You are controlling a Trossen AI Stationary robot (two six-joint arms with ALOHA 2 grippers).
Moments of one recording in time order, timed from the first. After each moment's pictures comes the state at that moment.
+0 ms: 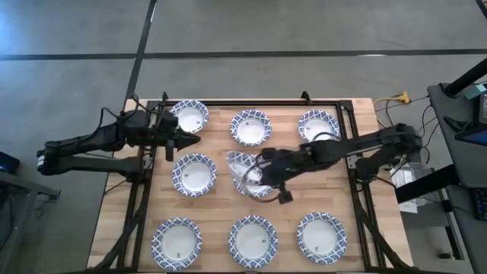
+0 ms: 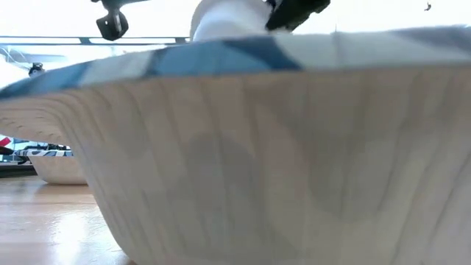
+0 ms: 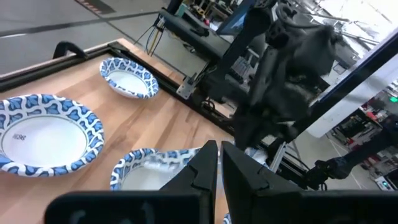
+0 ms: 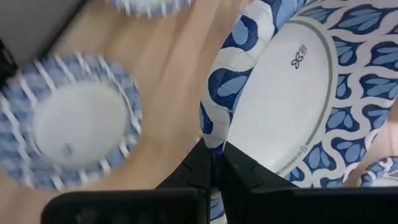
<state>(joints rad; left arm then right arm) 0.19 0.66 0.80 -0.30 0.12 -0.56 0.18 1.58 1.33 -0.60 -0.05 -0.19</state>
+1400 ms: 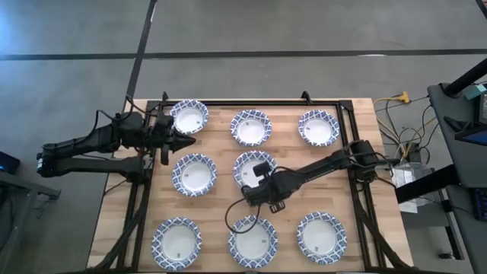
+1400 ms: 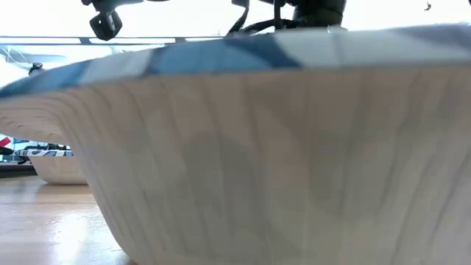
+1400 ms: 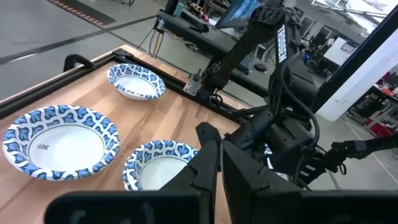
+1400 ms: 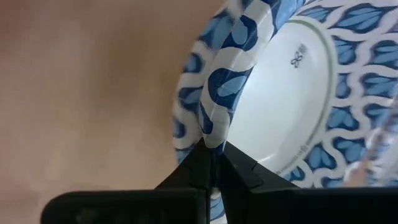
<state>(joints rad) 0.19 0.60 0.78 -0.36 0.12 -0.43 0.29 2.01 1.52 -0.96 0.31 -0.14</state>
